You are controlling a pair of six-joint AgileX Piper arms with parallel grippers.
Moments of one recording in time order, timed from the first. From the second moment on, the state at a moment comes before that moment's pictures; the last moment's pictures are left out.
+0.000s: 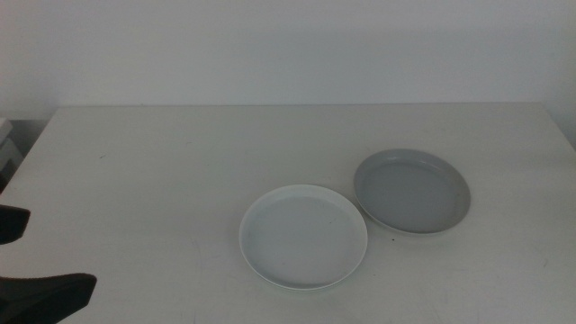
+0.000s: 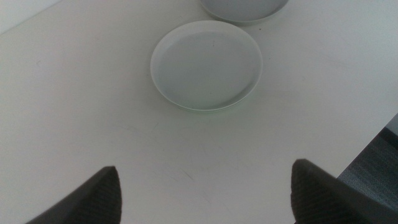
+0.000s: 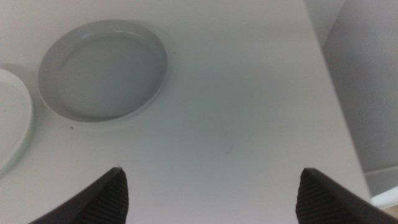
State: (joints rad) left arm -0.47 0.61 -0.93 -0.21 1.07 0.27; right arm -0.05 0.63 -0.68 0.02 0.82 0.03
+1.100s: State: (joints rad) left arm -0.47 0.61 -0.93 -0.20 1.07 0.27; right arm -0.05 1.46 -1.30 0.15 0.69 -0.03
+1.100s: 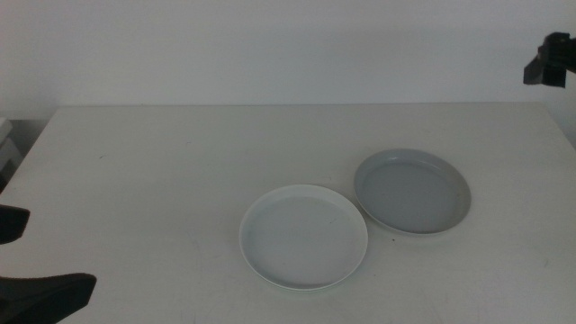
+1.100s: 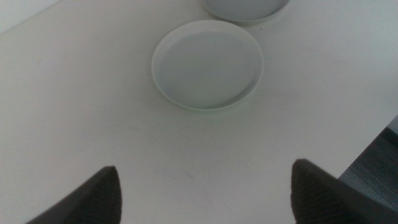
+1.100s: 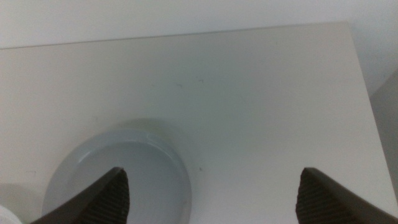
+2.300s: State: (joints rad) left arm -0.47 0.61 -0.93 -0.20 1.07 0.27; right arm 0.00 2.13 -1.62 0.33 1.00 -0.14
